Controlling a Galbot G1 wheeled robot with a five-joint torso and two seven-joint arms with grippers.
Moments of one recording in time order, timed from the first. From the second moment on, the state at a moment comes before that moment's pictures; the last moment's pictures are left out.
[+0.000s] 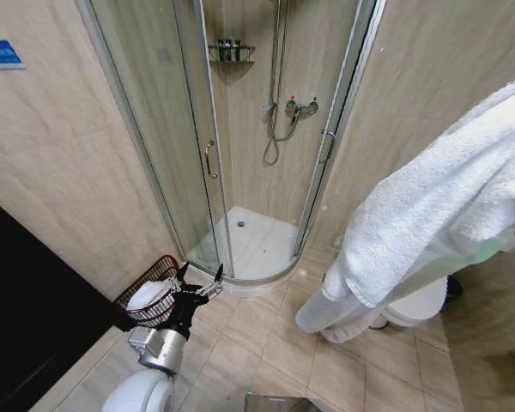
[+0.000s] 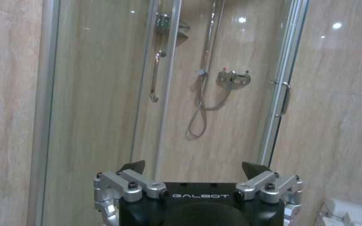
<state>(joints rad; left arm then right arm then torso) 1.84 -1.61 -0.54 -2.47 -0.13 0.17 0.17 -1.39 0.98 1.29 2.50 0.89 0.21 -0.07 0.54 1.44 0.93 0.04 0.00</state>
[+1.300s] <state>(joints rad) 1.84 -1.61 -0.54 -2.47 -0.13 0.17 0.17 -1.38 0.97 1.28 2.50 0.89 0.22 -0.07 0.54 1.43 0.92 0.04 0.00</state>
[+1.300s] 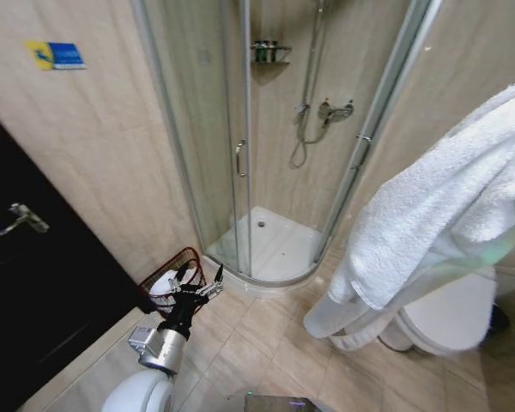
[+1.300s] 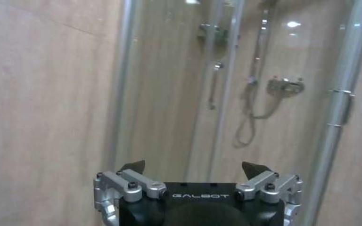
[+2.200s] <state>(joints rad) 1.84 -1.61 -0.54 -2.47 -0.13 0.17 0.17 -1.37 0.98 1.27 2.50 0.86 0.21 -0.08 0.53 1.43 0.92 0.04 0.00</state>
